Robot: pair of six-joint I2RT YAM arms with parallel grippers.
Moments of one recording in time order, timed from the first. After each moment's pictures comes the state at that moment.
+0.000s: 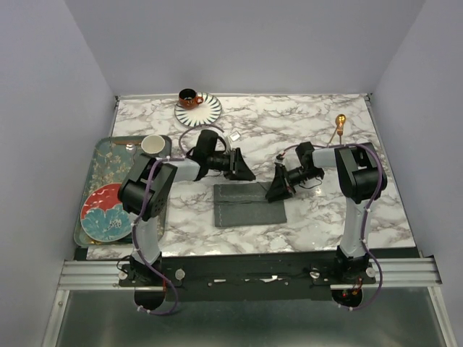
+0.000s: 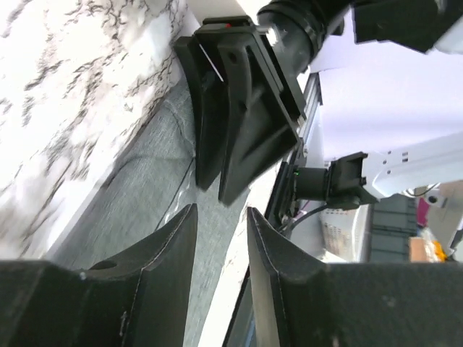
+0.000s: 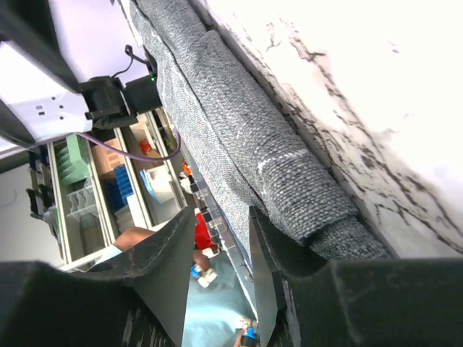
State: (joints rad) left arm -0.48 1.97 1.05 0.35 0.96 -0.77; right arm 0.21 2.10 1.13 -0.61 -1.14 0.08
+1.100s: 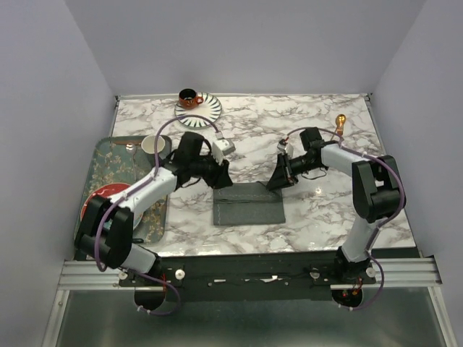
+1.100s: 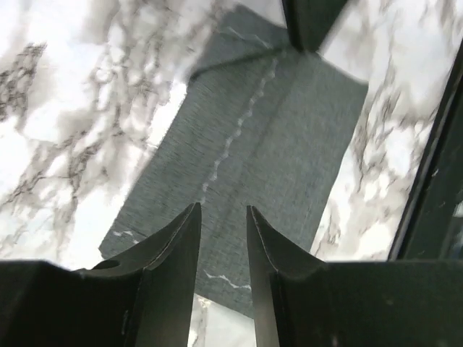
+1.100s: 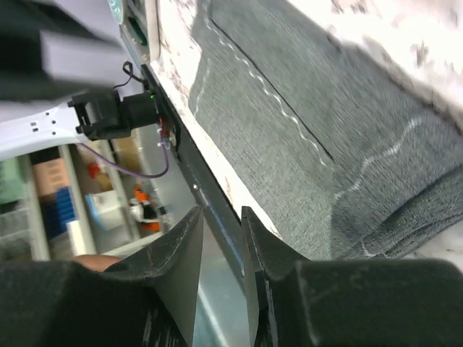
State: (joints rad) left arm -0.42 1.48 0.94 -0.20 0.70 0.10; right arm 0.24 1.85 1.10 -0.57 -1.06 0.17
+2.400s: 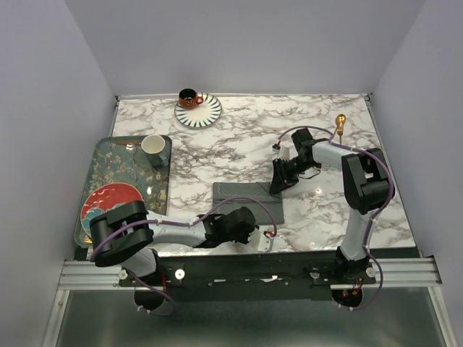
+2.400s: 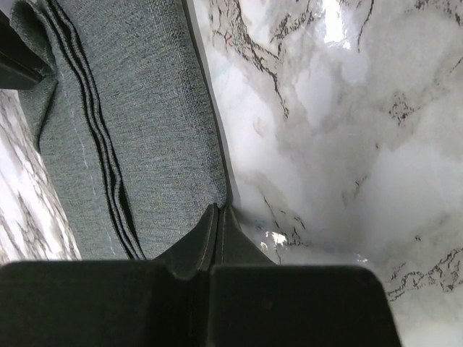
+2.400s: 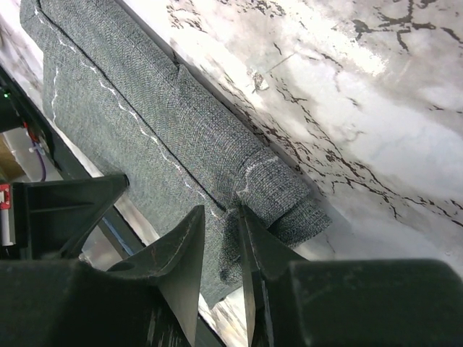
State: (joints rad) left arm -1.21 1.50 0.58 0.10 -0.11 0.78; right arm 0.28 1.96 1.20 -0.64 -0.74 -0.04
